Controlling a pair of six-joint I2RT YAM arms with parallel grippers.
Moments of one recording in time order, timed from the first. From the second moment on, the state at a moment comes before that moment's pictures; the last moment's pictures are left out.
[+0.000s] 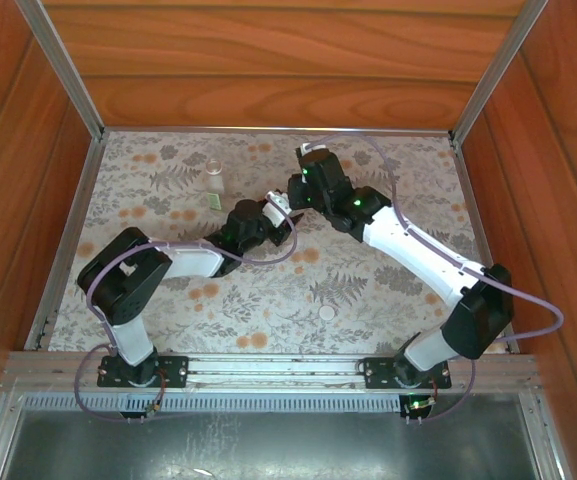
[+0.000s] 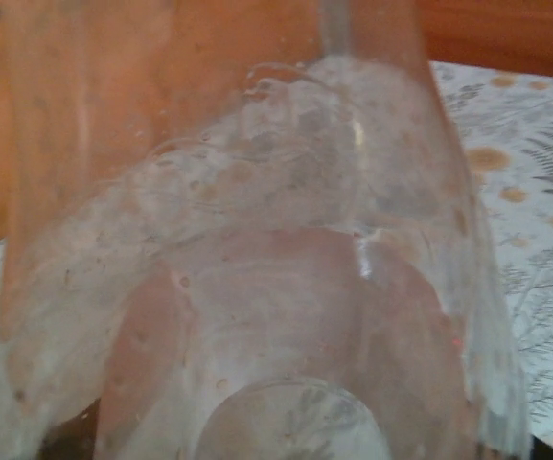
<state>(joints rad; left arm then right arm) -0.78 1.76 0.82 0.67 0.01 0.17 0.77 1.51 1.36 -0.48 0.28 0.36</state>
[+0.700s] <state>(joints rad) -0.63 1.81 0.86 0.73 1.02 0.02 0.59 1.25 1.28 -0.40 -0.43 0.06</state>
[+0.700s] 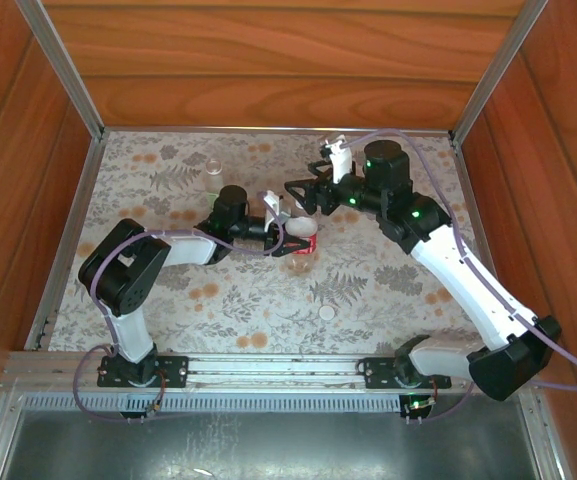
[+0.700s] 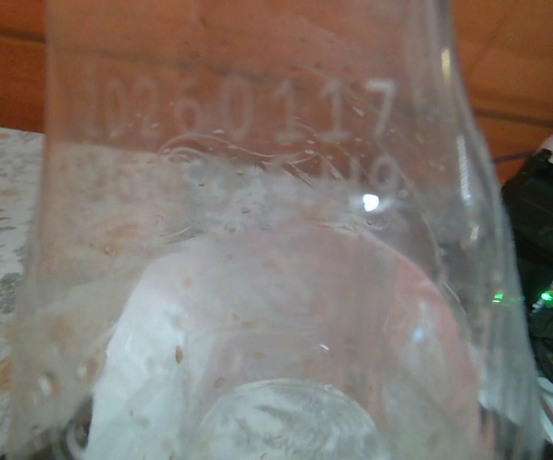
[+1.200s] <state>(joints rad) -0.63 1.81 0.86 0.73 1.08 0.02 0.57 1.26 1.28 -0.62 -0.54 -0.04</state>
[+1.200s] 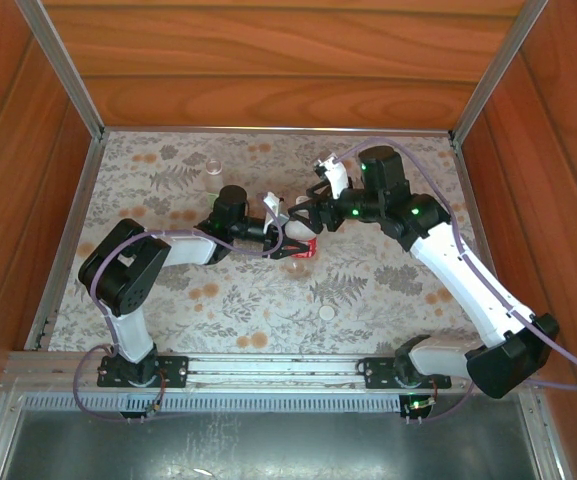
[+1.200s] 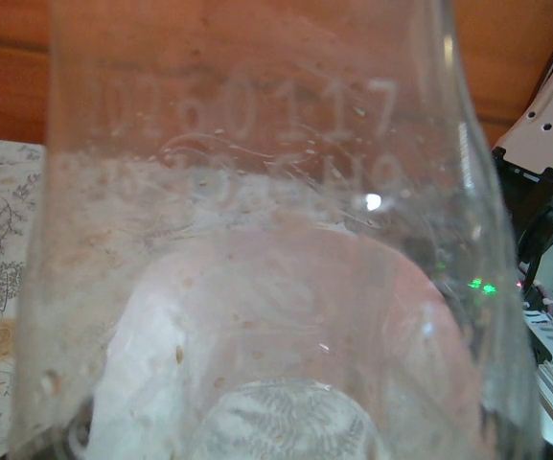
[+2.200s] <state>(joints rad) -0.79 1.77 0.85 0.70 0.17 0.19 0.66 1.35 1.27 -0.49 0.03 0.32</state>
